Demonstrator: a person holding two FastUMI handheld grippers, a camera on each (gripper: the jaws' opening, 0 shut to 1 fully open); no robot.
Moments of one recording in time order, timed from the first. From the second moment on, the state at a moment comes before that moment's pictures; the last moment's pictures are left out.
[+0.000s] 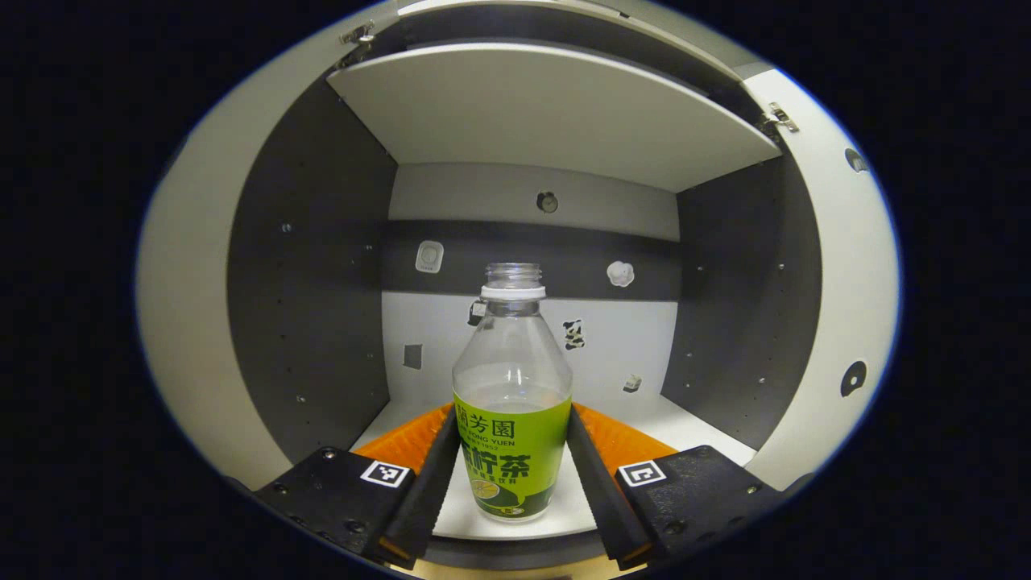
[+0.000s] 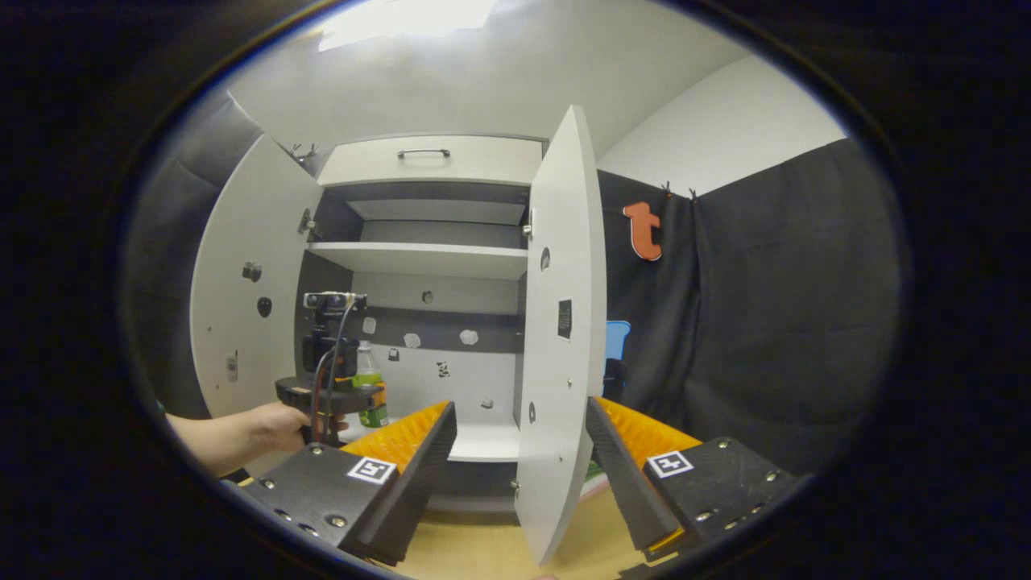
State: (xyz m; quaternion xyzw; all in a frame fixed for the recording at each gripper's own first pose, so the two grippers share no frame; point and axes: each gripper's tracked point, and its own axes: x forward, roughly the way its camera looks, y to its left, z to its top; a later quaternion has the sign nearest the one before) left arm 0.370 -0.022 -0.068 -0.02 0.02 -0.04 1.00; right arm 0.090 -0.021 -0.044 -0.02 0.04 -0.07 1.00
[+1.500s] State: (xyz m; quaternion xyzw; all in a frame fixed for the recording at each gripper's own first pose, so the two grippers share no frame) left arm 0.053 0.016 -0.209 -0.04 0.08 0.01 1.00; right arm 0.013 0.034 -0.064 0.00 0.07 0.04 1.00
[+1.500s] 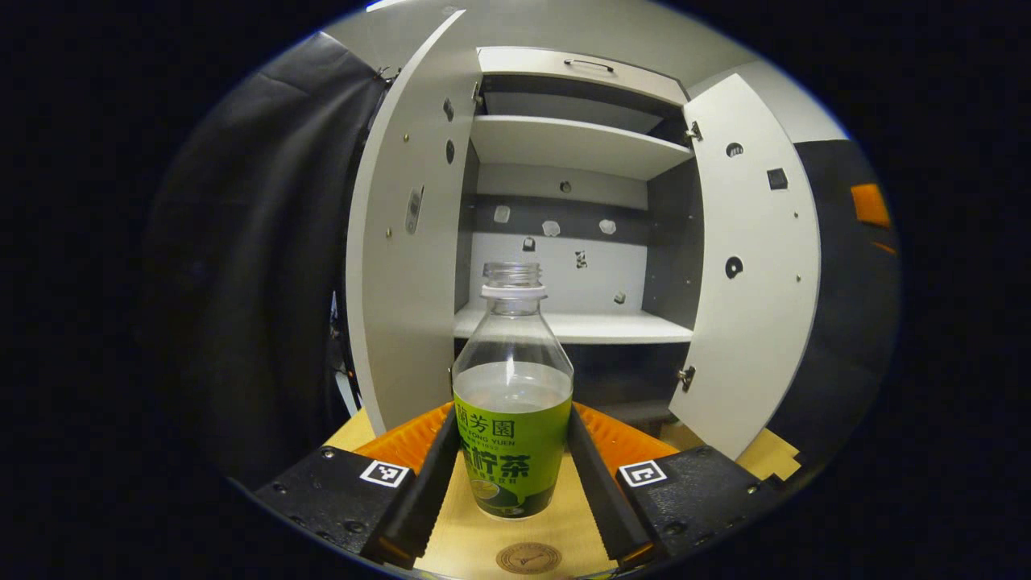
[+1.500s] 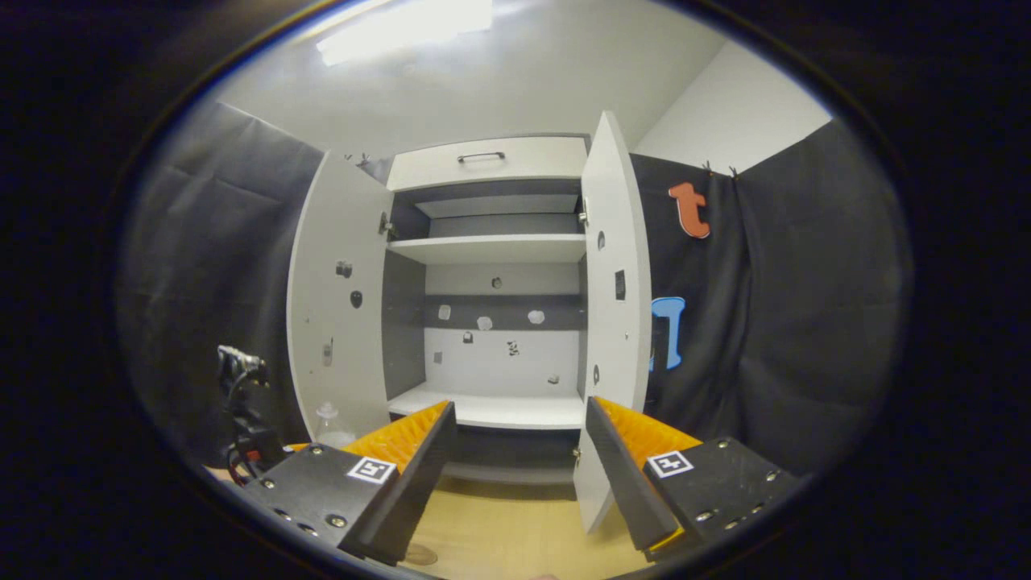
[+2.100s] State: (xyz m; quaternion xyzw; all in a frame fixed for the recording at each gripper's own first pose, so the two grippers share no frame) left arm 0.024 -0.020 -0.367 0.02 0.13 -0.05 0.99; right arm 0.037 0.035 -0.096 -0.03 0.10 0.07 0.99
